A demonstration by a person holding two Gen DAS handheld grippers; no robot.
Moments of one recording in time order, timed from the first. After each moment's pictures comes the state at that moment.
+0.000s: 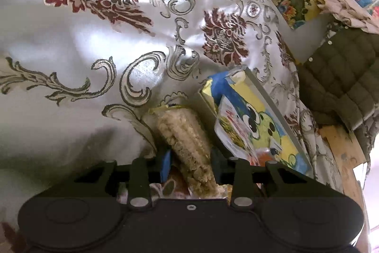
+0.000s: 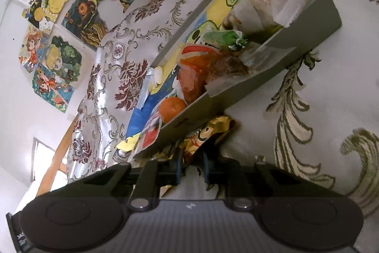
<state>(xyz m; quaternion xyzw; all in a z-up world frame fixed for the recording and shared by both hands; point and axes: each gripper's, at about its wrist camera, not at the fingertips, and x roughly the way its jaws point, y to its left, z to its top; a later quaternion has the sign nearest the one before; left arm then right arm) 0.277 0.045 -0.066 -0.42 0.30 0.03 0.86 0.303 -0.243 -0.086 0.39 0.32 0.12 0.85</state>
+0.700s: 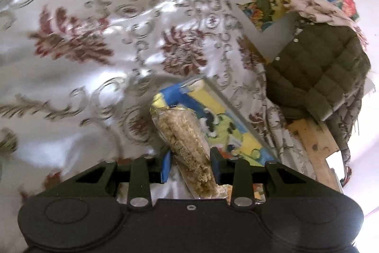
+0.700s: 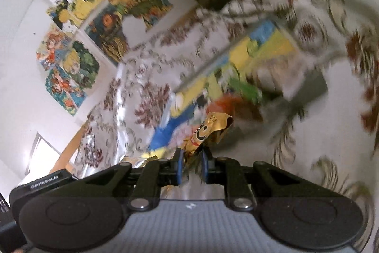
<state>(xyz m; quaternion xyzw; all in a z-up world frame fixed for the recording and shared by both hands) 0.245 0.019 0.010 -0.38 0.27 -0.01 0.88 0.252 -0.256 -0.022 0.34 0.25 0.12 0.90</state>
